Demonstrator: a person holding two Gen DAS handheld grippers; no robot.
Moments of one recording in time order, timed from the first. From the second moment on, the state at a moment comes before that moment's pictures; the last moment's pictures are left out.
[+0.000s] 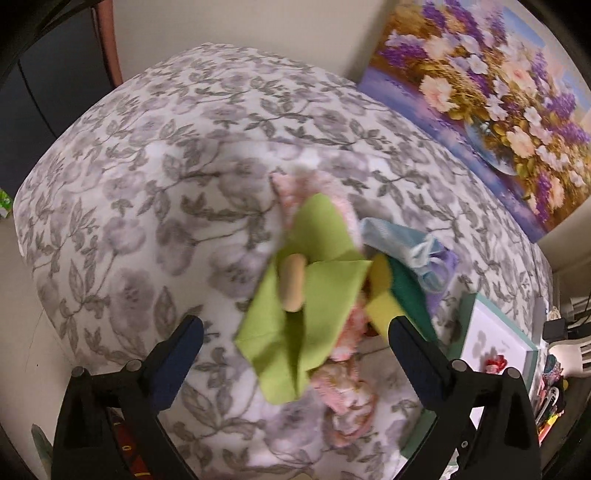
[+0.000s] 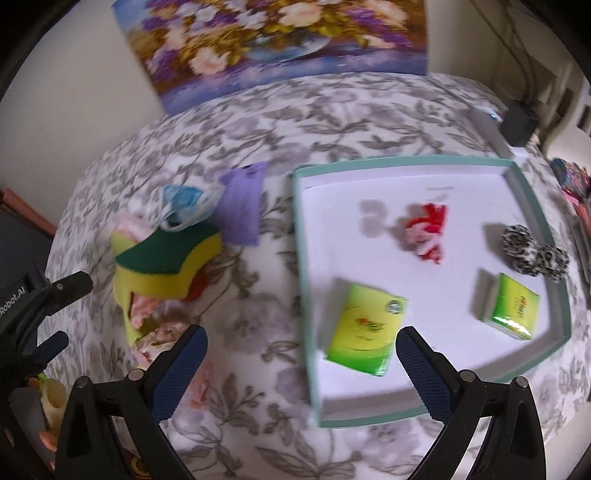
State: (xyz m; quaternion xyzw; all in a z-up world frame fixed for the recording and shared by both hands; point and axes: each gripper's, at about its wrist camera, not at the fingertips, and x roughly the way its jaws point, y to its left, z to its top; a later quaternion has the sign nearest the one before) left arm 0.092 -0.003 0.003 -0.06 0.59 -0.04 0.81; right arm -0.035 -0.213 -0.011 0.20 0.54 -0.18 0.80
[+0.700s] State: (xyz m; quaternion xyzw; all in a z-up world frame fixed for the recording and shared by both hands) left arm 0.105 0.032 -0.049 -0.08 0.65 -0.02 0.76; right arm 0.004 -0.149 -0.068 0.20 0.60 -0.10 0.77
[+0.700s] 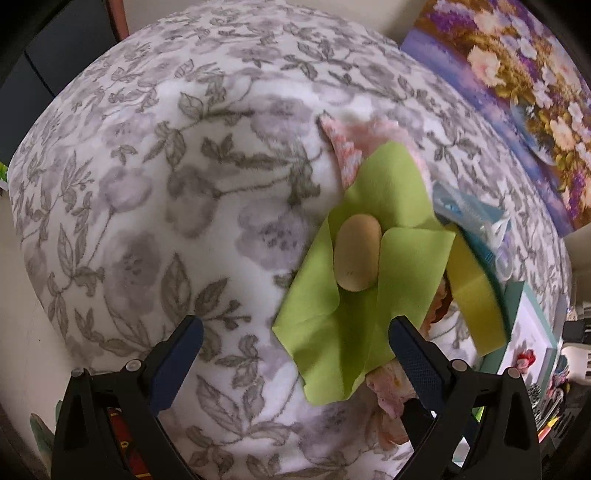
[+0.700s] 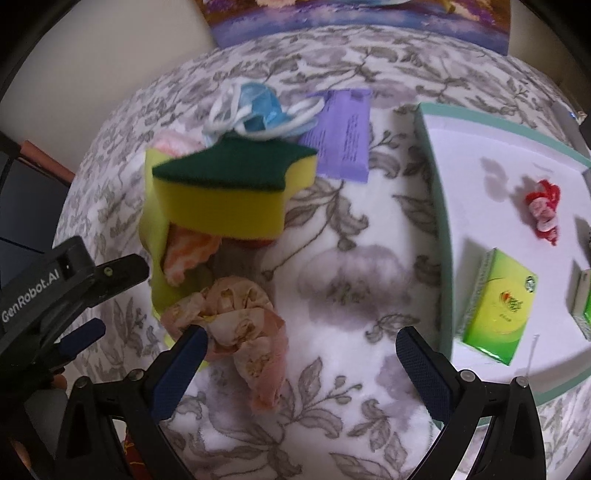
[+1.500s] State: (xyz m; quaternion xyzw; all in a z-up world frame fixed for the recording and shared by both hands) left arm 0.116 0.003 -0.109 -0.03 0.70 -0.02 0.71; right arm 0.017 -0.122 -0.096 0.17 0.63 -0.09 0.76
